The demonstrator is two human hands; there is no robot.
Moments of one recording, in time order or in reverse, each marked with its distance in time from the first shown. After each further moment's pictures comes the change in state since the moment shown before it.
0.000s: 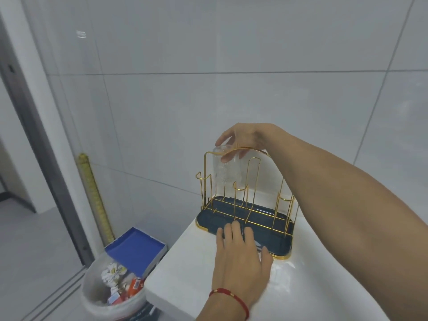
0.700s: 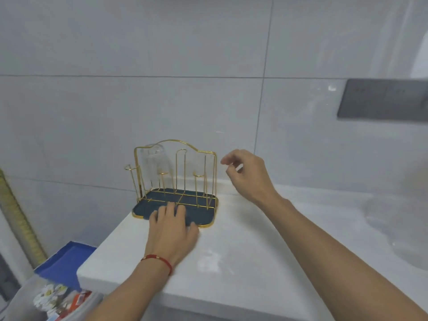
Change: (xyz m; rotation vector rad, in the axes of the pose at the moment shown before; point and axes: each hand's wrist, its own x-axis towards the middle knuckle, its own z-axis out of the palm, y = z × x) left_hand -0.009 0.003 -0.007 -0.032 0.205 0.123; right_hand -0.226 0.106 0.092 0.161 0.921 -0.129
